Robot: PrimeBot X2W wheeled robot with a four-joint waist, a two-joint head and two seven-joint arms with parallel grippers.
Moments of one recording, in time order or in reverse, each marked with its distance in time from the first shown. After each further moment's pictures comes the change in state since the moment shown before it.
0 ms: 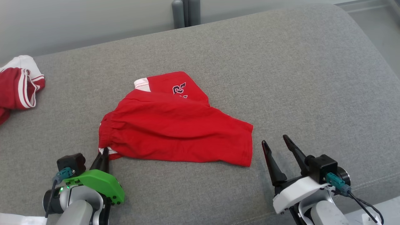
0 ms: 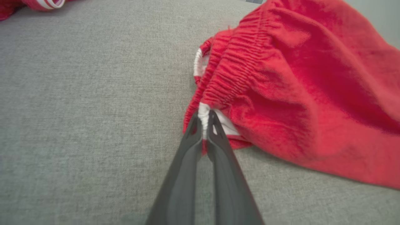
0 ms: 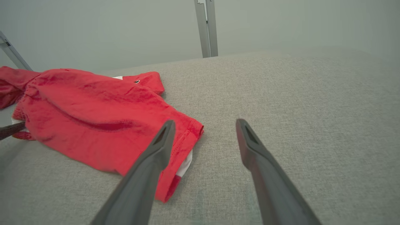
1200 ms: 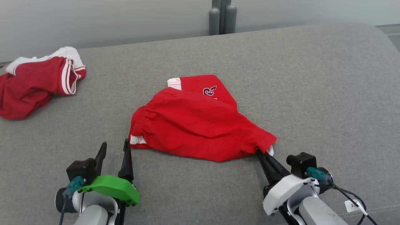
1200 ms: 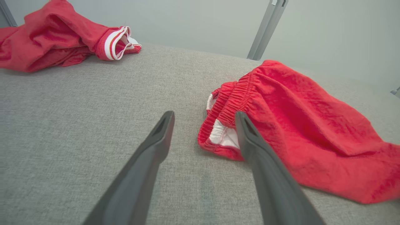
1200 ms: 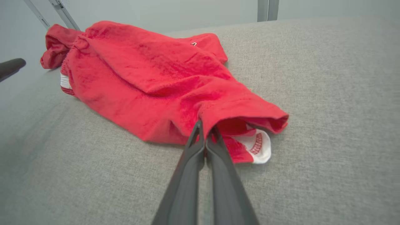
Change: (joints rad) left arm 0.089 -0.046 0.007 -0.194 0.064 0.043 -0.099; right arm -0.122 -0.035 0.194 0.253 0.135 0.000 0.000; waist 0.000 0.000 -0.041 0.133
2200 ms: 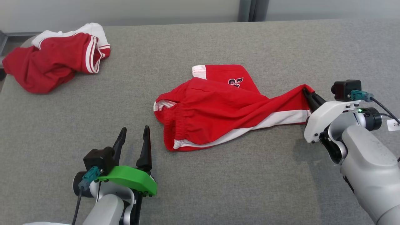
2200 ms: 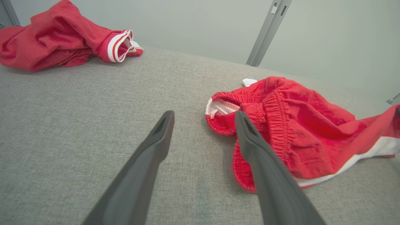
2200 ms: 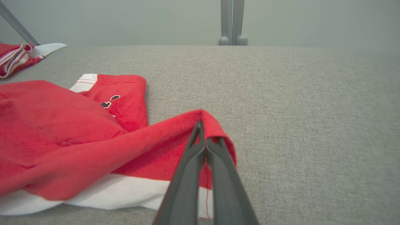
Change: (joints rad) left arm -0.031 -0.049 -0.039 -0.056 0.034 -0.020 -0.002; right arm -0.417 -0.192 0.011 0.274 0.209 0.000 0.155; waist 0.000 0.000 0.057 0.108
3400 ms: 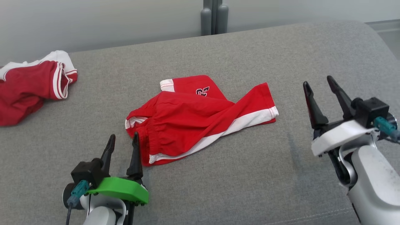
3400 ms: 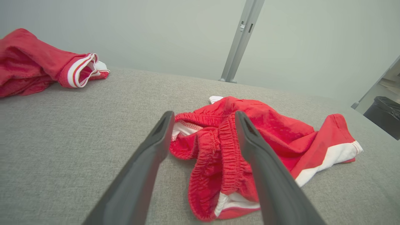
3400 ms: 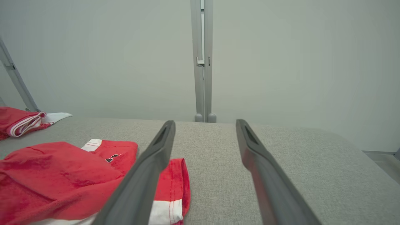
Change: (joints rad) left arm 0.080 -0.028 0.111 -0.079 0.077 -0.029 0.000; right arm 0.237 -0.008 -0.200 -0.423 -0.179 0.000 -0.155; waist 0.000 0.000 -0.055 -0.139
